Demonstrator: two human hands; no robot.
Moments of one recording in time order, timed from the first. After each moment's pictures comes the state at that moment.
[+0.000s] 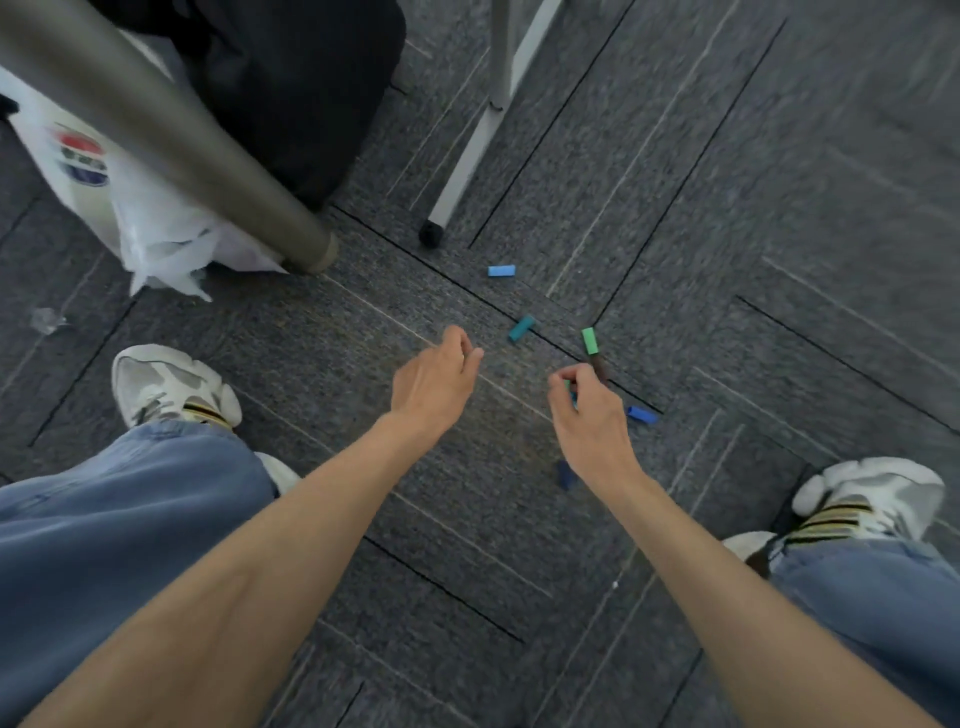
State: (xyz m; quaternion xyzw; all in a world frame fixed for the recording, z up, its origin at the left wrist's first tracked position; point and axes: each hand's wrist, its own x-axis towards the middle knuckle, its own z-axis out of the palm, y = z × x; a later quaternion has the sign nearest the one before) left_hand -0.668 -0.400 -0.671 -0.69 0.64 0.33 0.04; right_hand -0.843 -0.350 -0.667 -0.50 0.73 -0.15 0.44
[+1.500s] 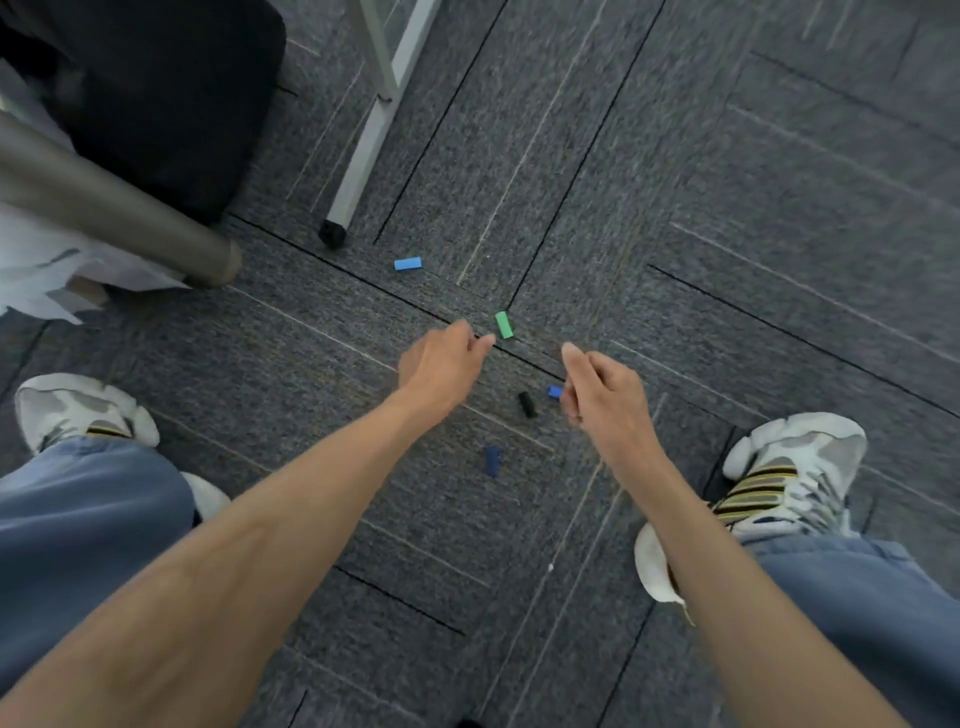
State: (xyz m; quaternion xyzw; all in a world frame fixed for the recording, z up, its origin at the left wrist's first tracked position) left_hand -0.776 -0.412 -0.686 -0.68 0.65 0.33 0.10; right_hand -0.941 -0.339 -0.638 -0.31 0.73 -0.30 0.53
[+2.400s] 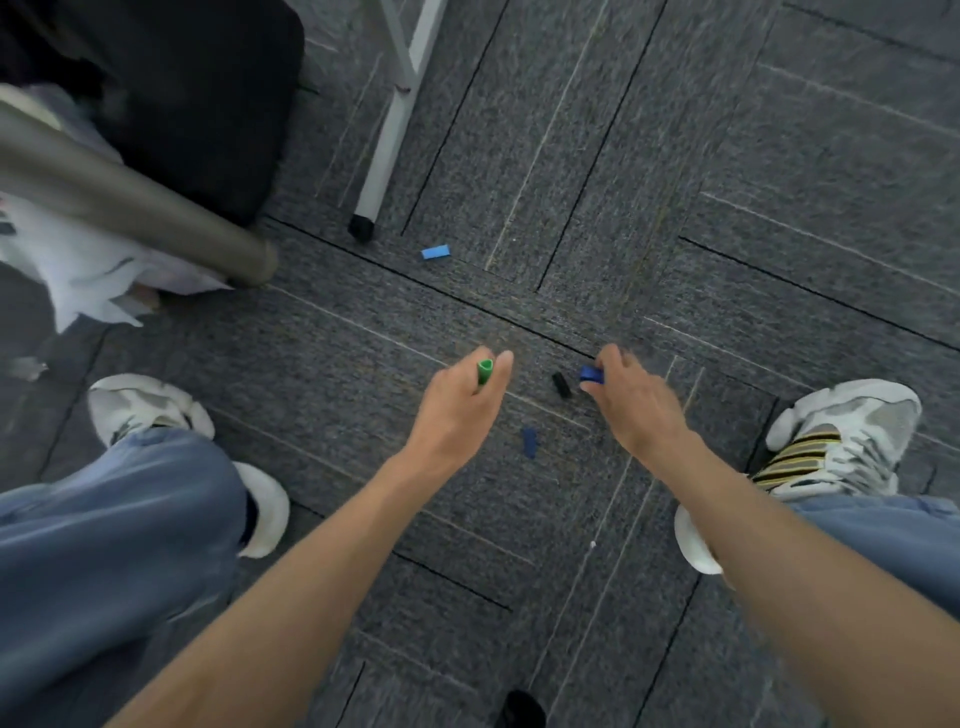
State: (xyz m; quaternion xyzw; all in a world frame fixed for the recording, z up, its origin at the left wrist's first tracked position) left_hand -0.752 -0.351 -0.635 -0.63 0.60 0.48 -0.10; right_hand -0.959 -0.322 -0.691 -0.61 0.72 0.07 0.32
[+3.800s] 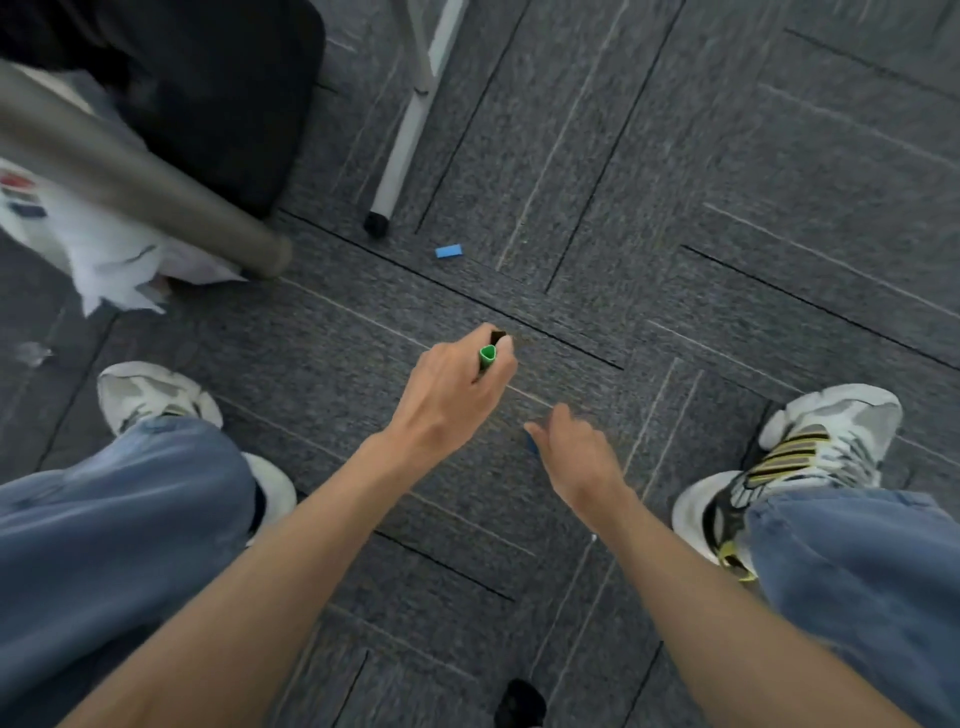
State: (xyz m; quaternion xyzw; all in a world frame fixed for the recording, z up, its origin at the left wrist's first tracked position) left_hand -0.731 -0.364 -0.589 -0.56 0.70 0.43 -0.13; right_hand -0.880 -0.283 -0.682 -0.56 0.72 0.12 0.39
